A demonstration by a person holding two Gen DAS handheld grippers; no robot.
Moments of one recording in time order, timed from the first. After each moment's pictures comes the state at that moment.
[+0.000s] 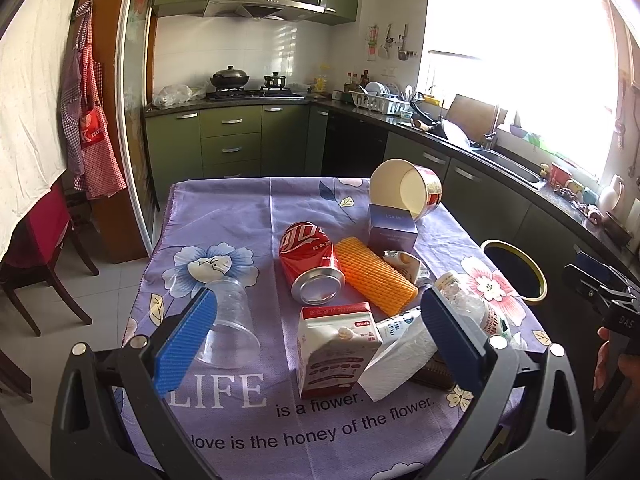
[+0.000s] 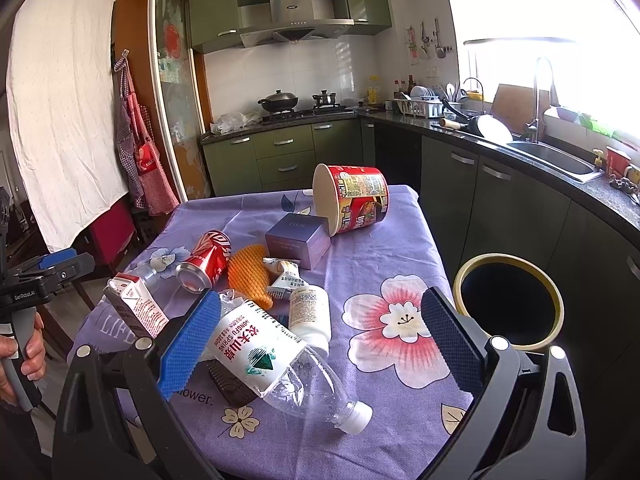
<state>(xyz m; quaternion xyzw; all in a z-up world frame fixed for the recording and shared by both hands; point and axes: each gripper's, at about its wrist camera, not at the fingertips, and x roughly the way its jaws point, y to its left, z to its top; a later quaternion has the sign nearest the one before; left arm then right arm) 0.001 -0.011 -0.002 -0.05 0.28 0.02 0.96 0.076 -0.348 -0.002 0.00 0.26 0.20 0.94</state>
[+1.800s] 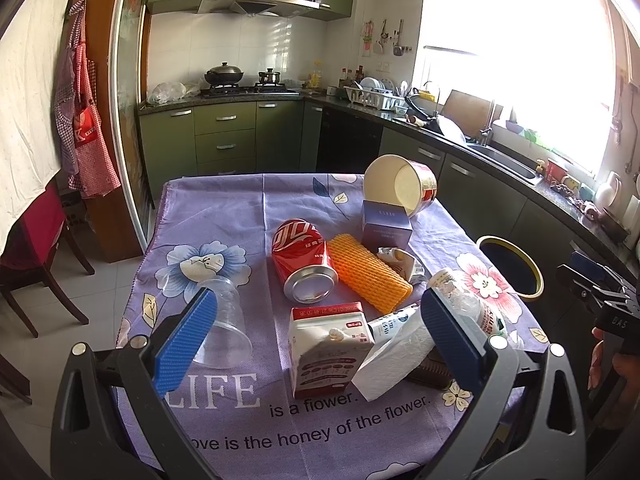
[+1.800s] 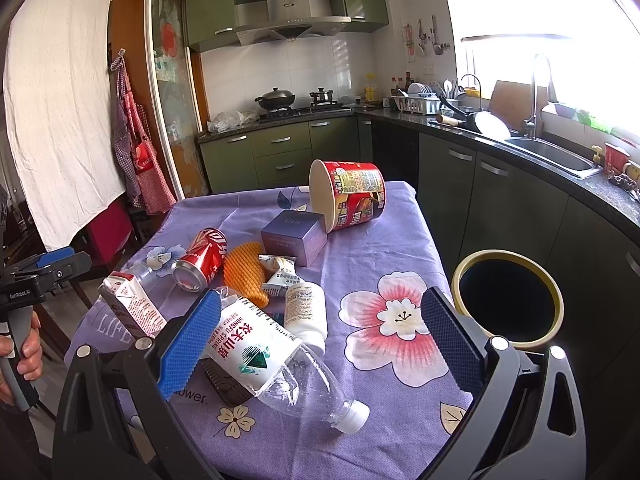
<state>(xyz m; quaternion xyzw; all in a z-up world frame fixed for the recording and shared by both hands) 0.004 -0.018 -0.004 -0.05 0.29 0.01 0.96 0.080 -0.350 -0.005 0.01 0.26 0.20 0.94</state>
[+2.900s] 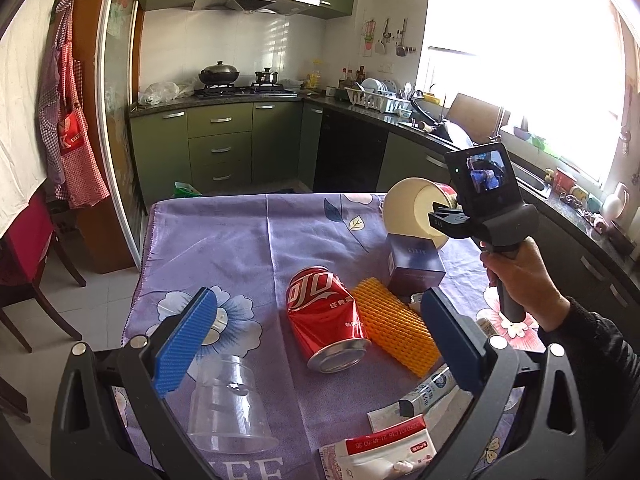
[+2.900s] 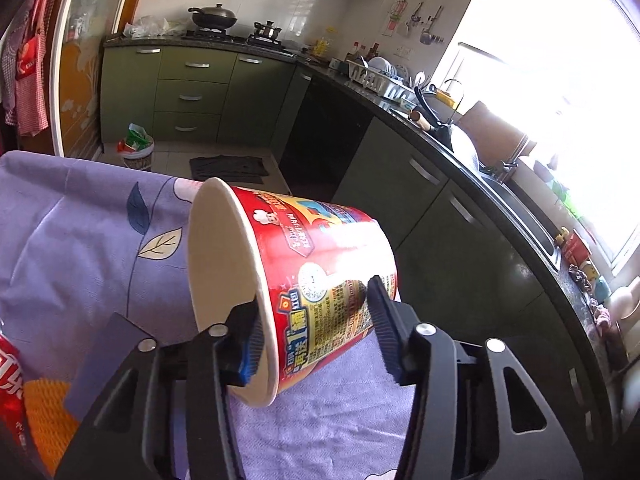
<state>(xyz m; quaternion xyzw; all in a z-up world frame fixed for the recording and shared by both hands) 0.091 0.026 0.003 -0.05 0.29 0.00 0.95 0.411 -0.197 -0.066 -0.20 0.32 -0.01 0.93</state>
